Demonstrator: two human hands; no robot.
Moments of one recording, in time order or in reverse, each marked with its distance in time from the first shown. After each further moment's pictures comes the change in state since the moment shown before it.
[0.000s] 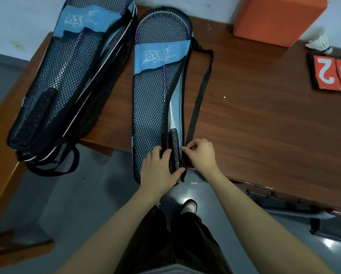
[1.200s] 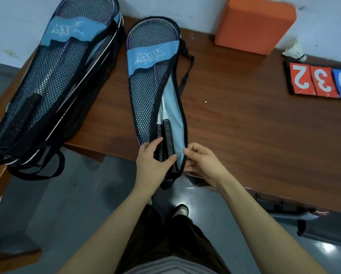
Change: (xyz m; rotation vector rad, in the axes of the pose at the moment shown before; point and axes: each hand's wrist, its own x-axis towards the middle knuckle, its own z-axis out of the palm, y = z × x) left_hand 0.003 0.059 -0.022 -0.661 0.184 -0.211; right_hand -0.032 0.020 -0.072 0.931 -0.508 0.165
